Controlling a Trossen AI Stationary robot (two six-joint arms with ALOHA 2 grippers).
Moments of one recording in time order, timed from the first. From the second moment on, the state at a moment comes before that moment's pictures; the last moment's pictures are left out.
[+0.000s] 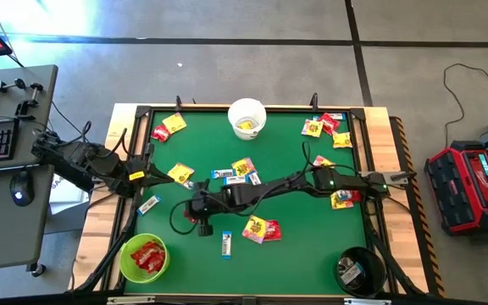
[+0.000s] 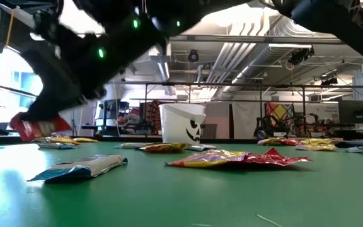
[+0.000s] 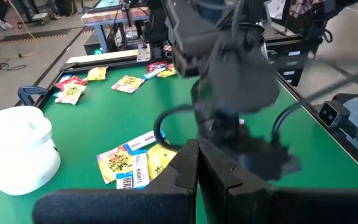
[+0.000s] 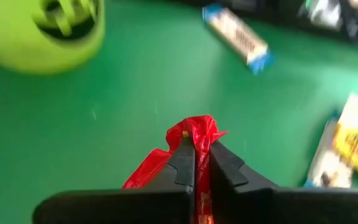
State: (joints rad) left arm -0.38 0.40 0.62 -0.56 -0.30 0.00; right arm 0.16 2.57 2.18 -0.27 0.07 -0.11
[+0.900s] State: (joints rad) left arm -0.38 0.40 0.62 -0.56 -0.30 0.00; right arm 0.16 2.49 2.15 -0.37 0.13 -0.14
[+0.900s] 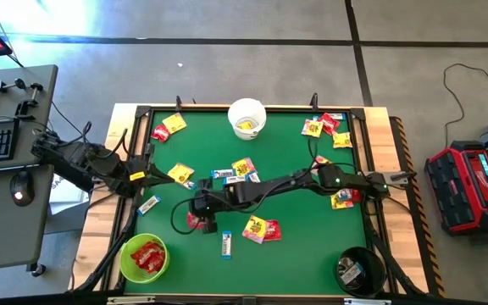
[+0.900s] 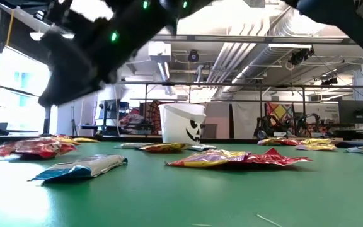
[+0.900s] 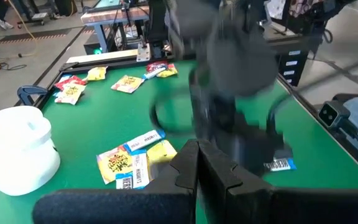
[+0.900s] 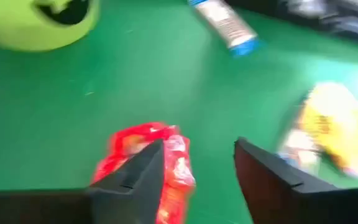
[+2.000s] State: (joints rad) left arm -0.40 0.79 0.62 -0.55 -0.23 -0.19; right arm 0.13 1.75 0.88 0.38 0.35 0.08
